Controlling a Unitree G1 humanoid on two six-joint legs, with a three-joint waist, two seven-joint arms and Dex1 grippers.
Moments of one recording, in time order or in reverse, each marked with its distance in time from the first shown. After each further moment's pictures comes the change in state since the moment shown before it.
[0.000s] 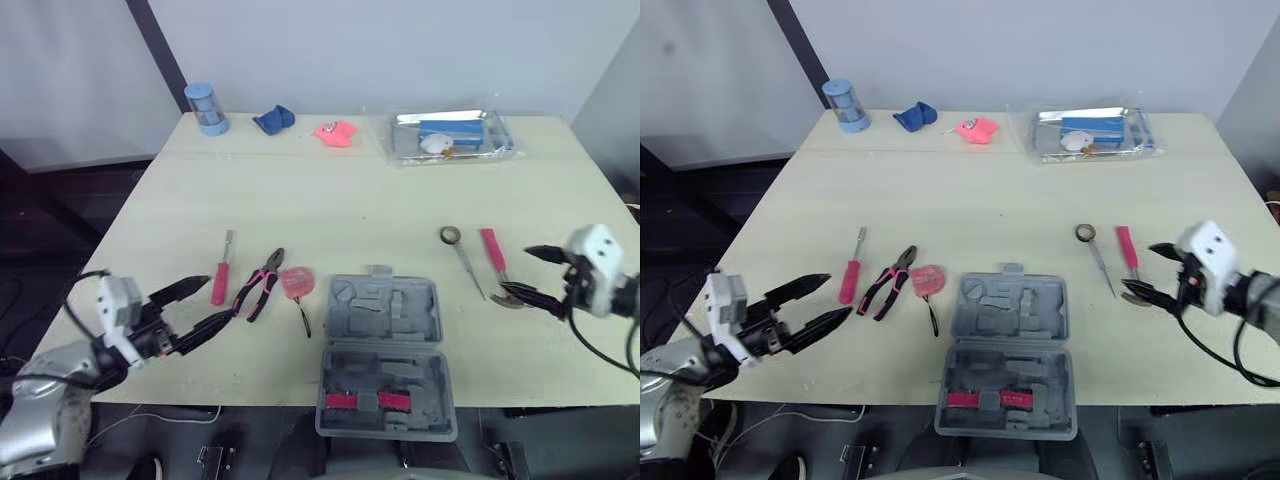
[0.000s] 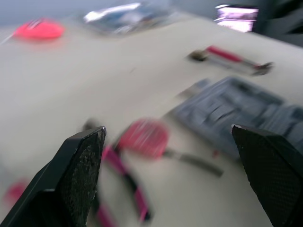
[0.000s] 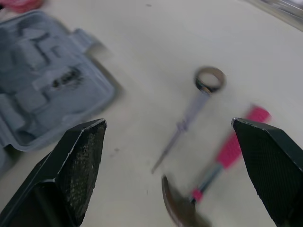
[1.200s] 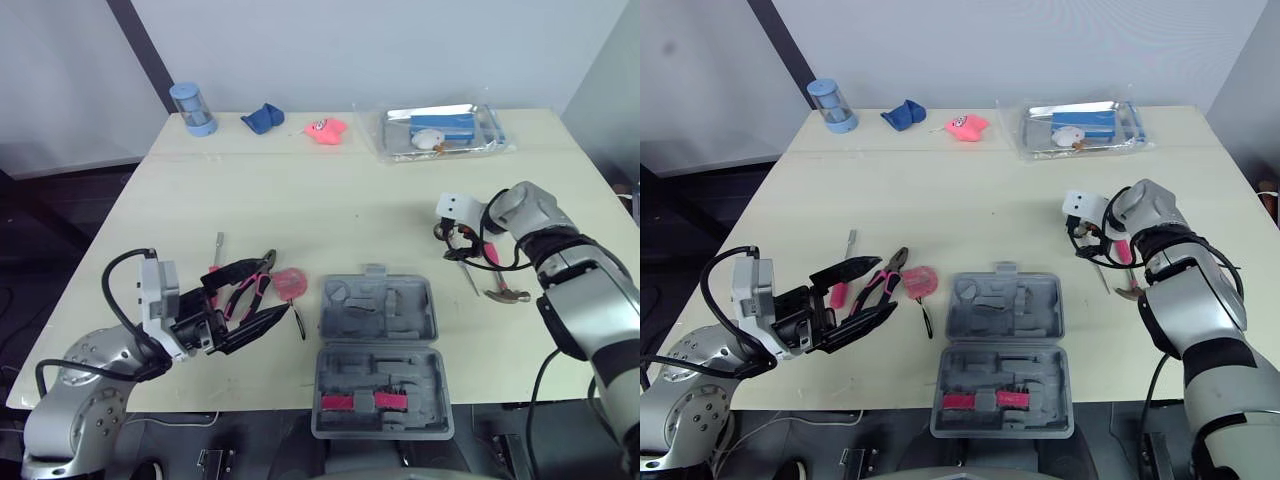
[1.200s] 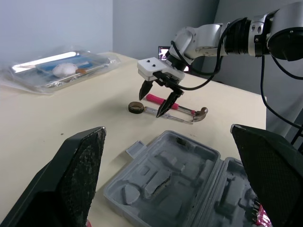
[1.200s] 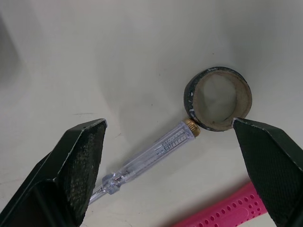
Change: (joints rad) left arm 0.062 -0.035 -0.059 -0.308 -0.170 0.119 0.148; right arm -0.946 0.505 0.542 1.351 -0.741 -0.351 0.047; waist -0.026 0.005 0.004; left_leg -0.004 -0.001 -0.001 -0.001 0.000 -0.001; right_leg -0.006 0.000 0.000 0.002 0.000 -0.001
